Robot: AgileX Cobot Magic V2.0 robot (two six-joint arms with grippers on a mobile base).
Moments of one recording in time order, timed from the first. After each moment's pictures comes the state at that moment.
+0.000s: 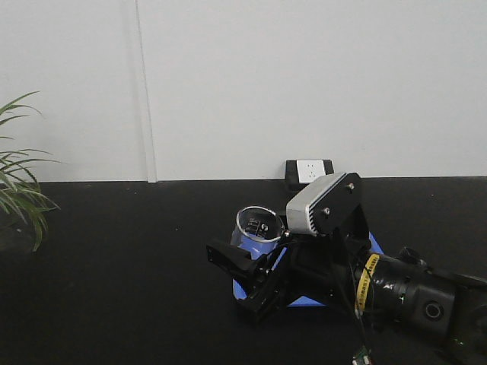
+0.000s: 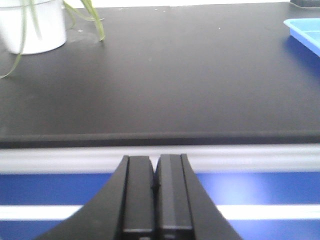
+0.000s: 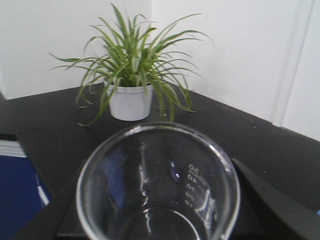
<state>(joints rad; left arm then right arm) 0.05 -0.02 0.03 -0.04 0.36 0.02 0.48 1.43 -0.96 -0.97 -0.51 0.87</state>
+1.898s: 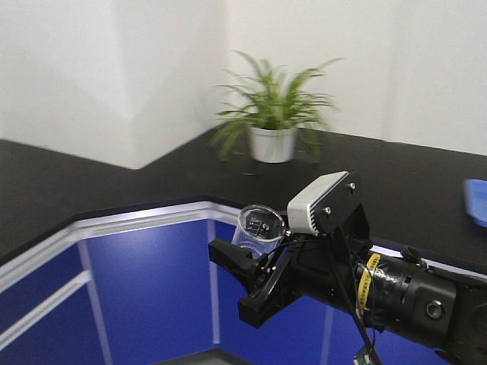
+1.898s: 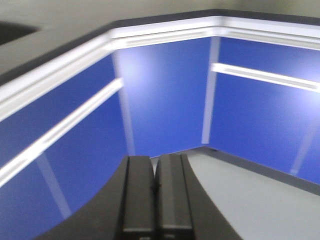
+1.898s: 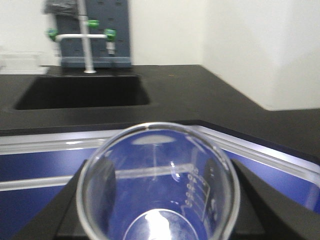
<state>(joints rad) 0.05 -0.02 0.03 -0.04 0.36 0.02 0.48 1.43 -0.96 -0.97 -0.51 0.87</state>
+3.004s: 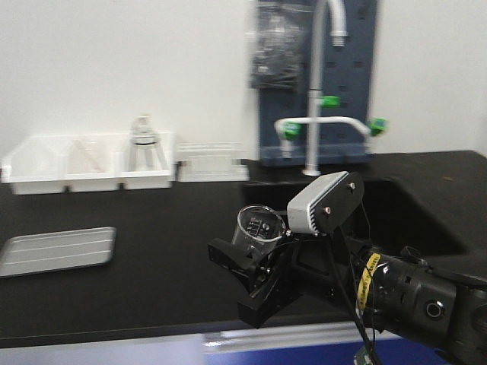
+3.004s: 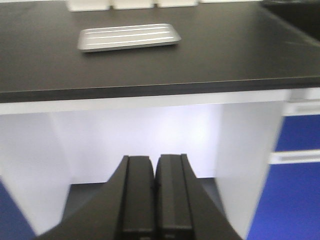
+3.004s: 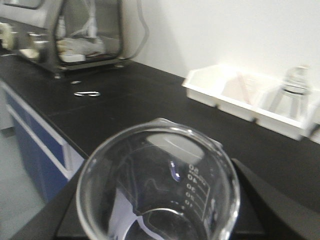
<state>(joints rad) 0.05 -0.02 0.03 -0.04 0.36 0.02 0.48 1.43 -0.96 -0.97 -0.51 0.87</state>
